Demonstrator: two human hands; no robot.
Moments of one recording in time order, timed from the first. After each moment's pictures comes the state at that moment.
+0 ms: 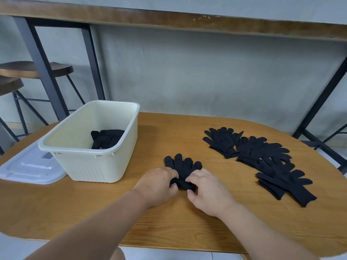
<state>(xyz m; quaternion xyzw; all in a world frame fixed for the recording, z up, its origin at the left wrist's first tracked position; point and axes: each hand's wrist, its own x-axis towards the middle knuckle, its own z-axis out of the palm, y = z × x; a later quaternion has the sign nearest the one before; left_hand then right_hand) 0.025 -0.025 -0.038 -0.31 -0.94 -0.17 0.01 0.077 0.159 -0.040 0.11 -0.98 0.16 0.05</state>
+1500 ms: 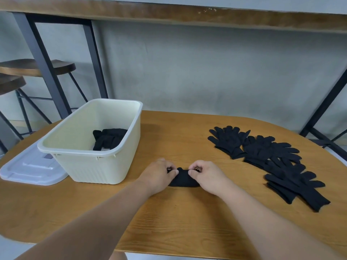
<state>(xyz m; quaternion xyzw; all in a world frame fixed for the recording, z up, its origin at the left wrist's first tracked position) -0.009 -0.025 -0.041 -0.17 -0.94 -0.28 -0.07 0.029 0.152 -0.030 -0.06 -0.92 0.38 -0.06</state>
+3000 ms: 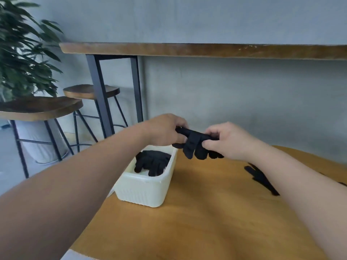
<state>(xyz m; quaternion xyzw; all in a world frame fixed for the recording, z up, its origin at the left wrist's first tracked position) -0.038 -0.113 0.170 -0.21 -0.95 -0.22 -0.03 -0.018 0.089 0.148 0.13 -0.94 0.32 0.00</state>
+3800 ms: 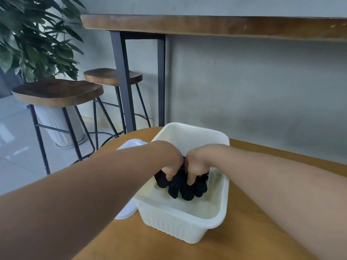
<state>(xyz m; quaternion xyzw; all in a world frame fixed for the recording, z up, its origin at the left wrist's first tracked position) -0.158 -0.194 0.066 -0.19 -0.91 0.22 -0.30 -0.178 -0.090 0.062 0.21 -0.92 -0.04 -0.34</state>
